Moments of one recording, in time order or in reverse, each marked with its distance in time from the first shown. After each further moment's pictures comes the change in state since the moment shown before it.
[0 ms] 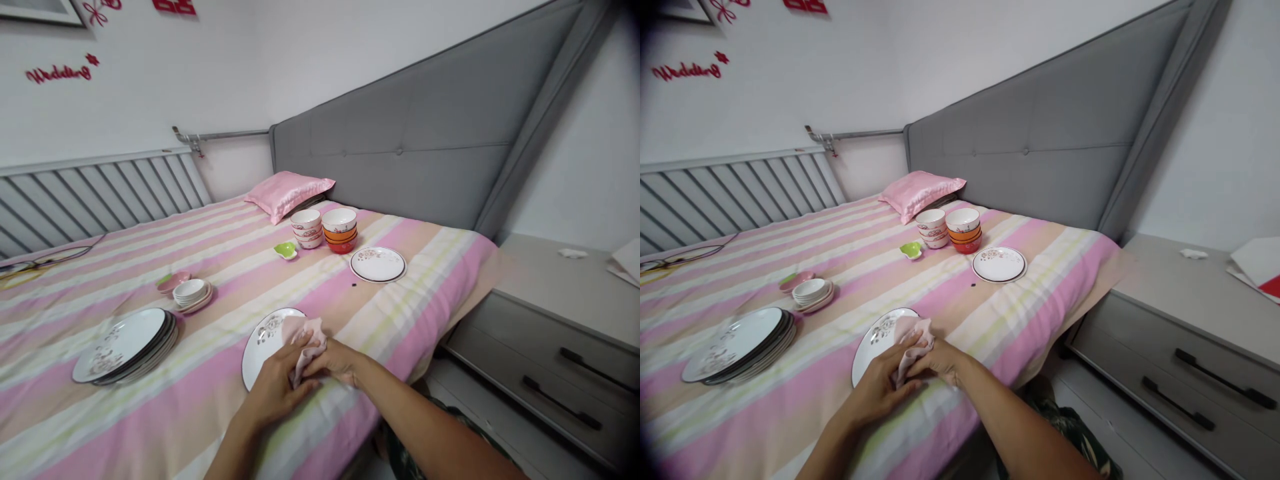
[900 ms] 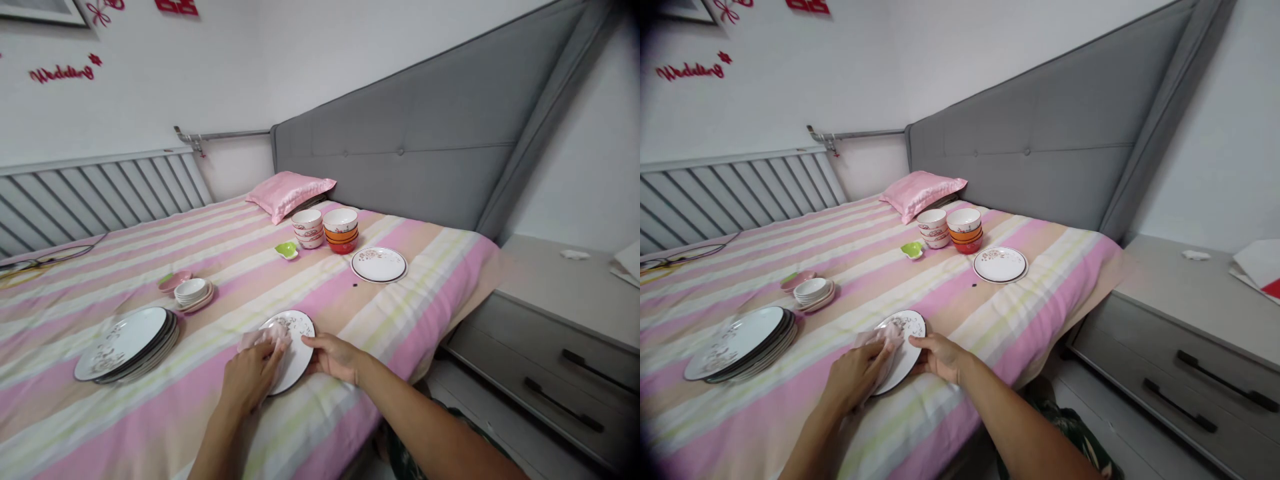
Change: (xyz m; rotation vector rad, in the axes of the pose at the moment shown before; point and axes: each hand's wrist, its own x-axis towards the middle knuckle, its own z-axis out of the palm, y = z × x) left_hand -0.008 -0.013 -0.026 0.347 0.074 -0.560; right_hand 0.004 -0.007 0.001 0.204 -0.005 -0.009
